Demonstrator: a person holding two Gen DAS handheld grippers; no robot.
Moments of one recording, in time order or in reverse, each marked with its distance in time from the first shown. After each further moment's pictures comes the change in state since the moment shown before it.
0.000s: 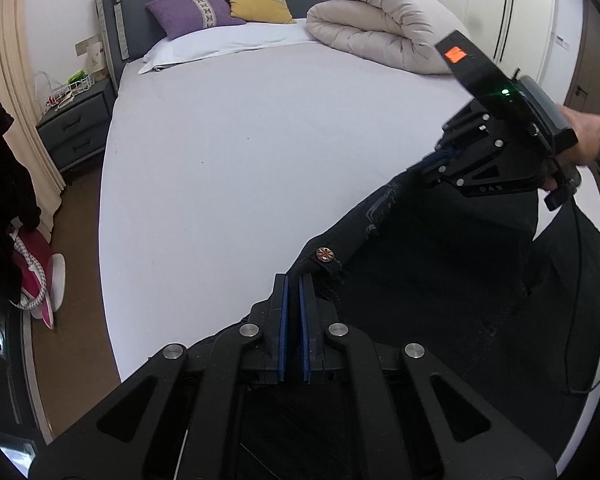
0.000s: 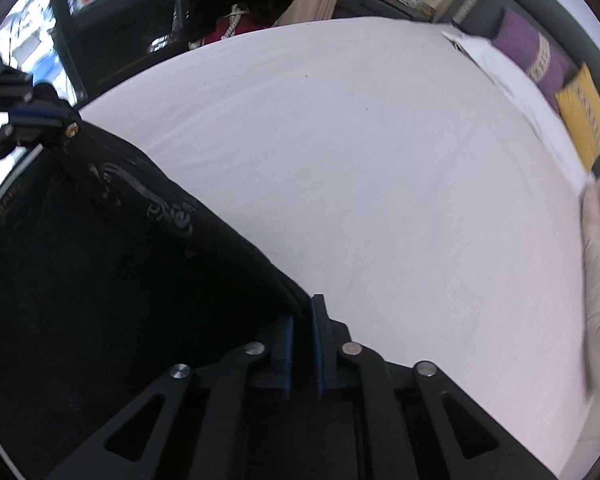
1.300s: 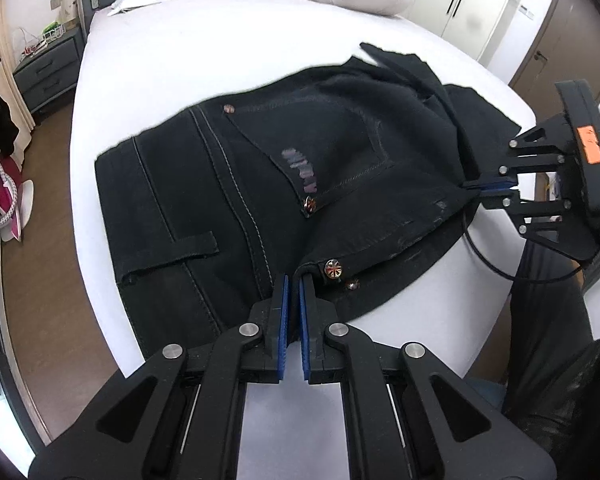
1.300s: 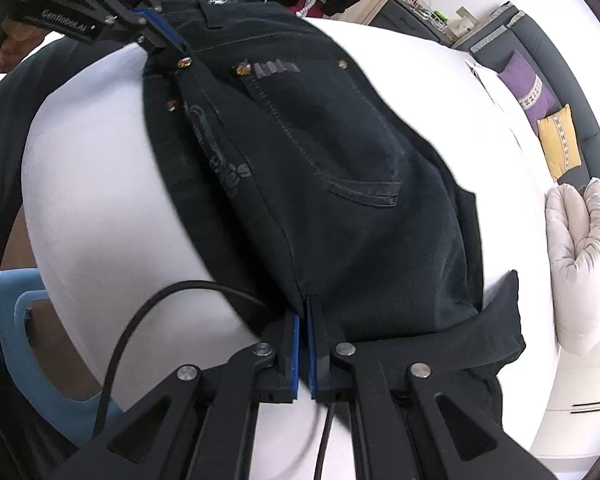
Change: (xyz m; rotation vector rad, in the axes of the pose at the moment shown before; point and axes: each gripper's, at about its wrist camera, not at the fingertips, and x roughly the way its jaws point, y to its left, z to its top) left arm -0.155 -0.130 -0.214 0.008 0.197 -0.150; right arm -0.100 0.294 -0.196 -0.178 0.060 -0.221
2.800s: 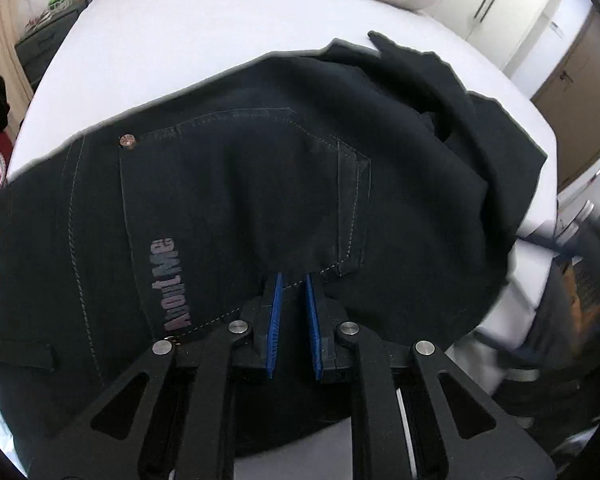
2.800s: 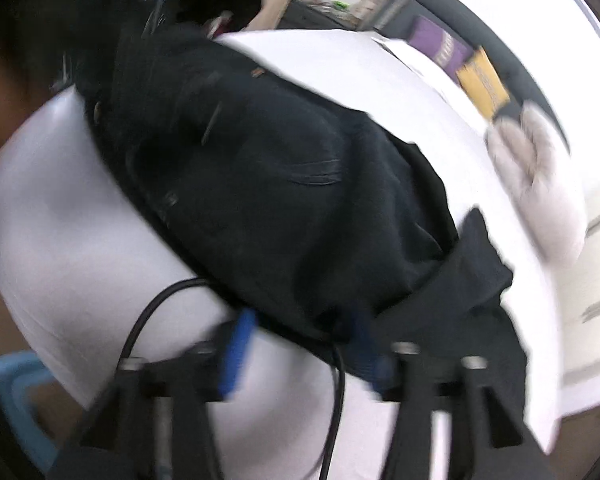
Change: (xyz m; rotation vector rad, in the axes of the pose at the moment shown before) left arm 0.075 -0.034 0.069 -0.101 0.015 -0.004; right arm -0.025 -0.008 -0.051 0.472 -0.142 -0.023
